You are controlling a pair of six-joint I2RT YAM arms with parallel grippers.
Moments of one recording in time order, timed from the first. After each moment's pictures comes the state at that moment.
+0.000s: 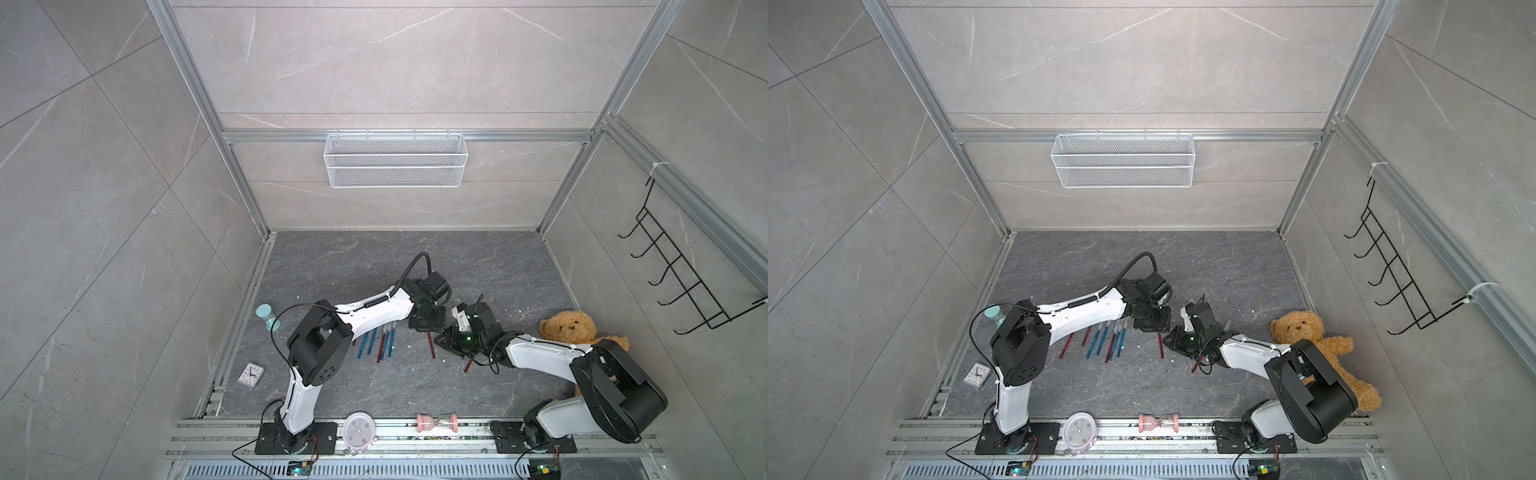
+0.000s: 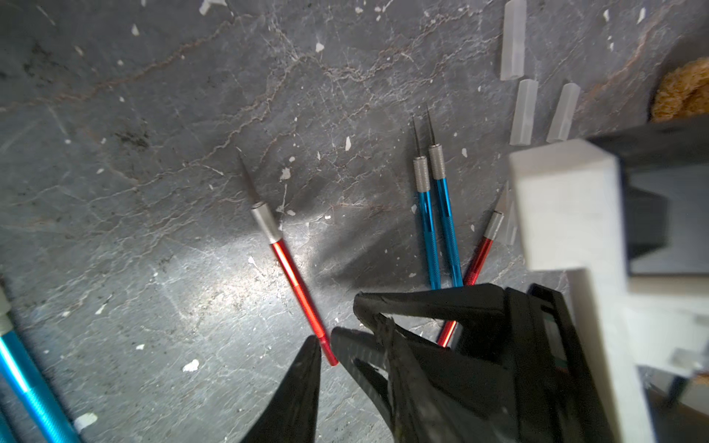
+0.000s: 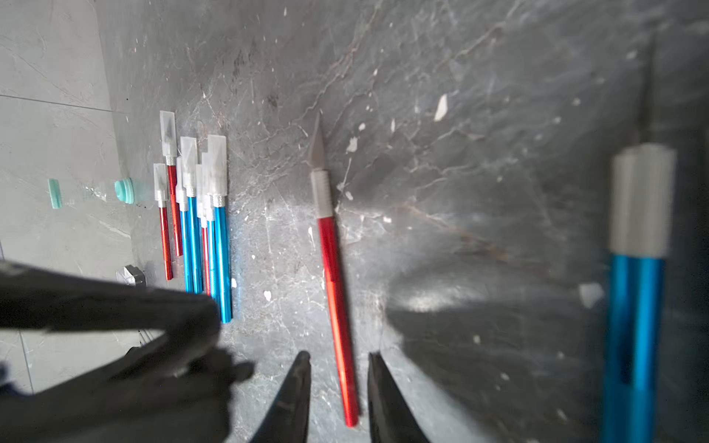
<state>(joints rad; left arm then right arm) -0.93 1.98 1.55 -0.74 0.20 -0.72 0.51 1.44 0.50 0.08 -0.41 0.82</state>
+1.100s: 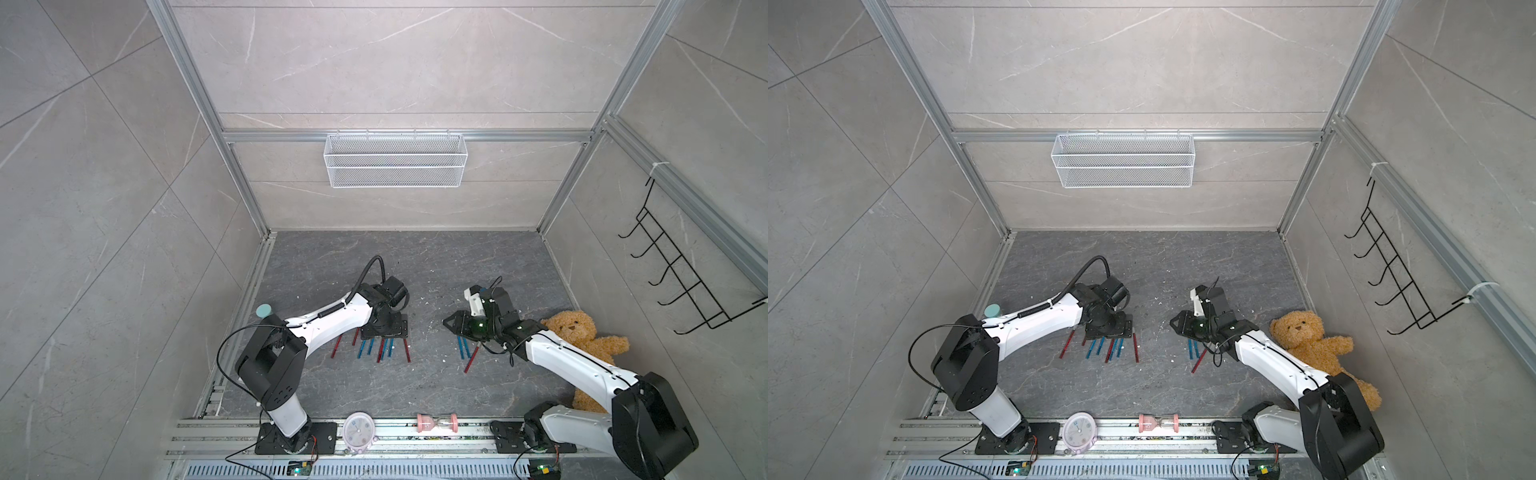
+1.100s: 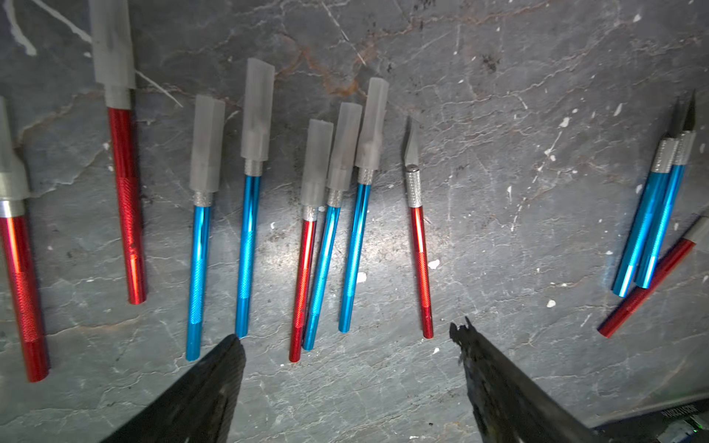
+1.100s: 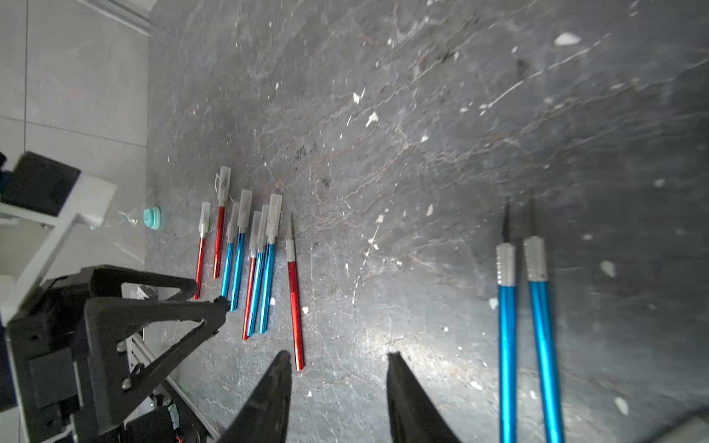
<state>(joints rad) -0.77 1.68 1.20 -0.86 0.03 -0.70 0.41 1.22 0.65 -0.24 -0.35 0.68</state>
